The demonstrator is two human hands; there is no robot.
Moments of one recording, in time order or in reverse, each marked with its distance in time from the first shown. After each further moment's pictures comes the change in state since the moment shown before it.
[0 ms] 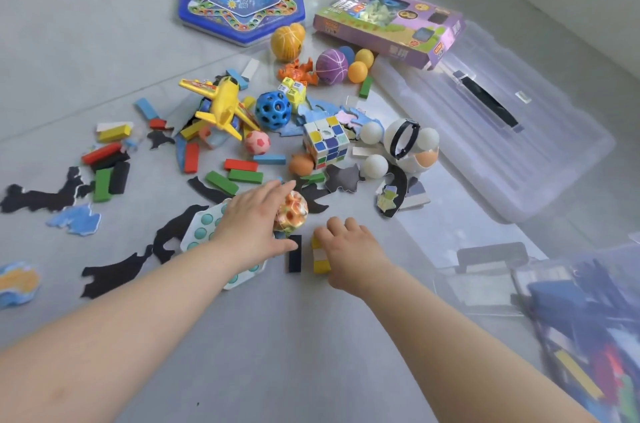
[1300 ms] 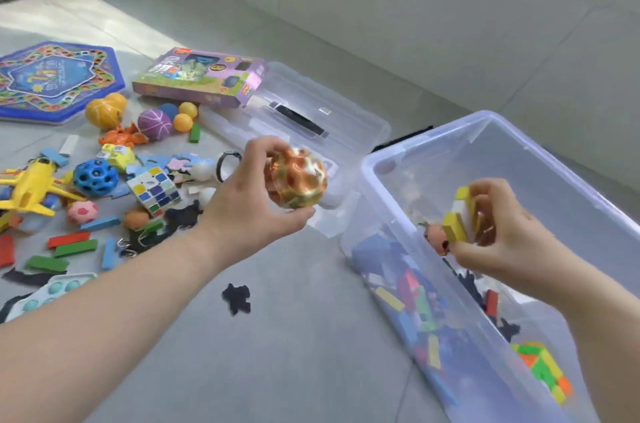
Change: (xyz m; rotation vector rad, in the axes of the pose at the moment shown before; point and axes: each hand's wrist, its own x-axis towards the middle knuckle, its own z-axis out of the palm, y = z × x) left_hand -0.035 0.238 -0.060 -0.598 0.147 0.458; right_hand -0.317 0.165 -0.041 0.906 0.619 0.618
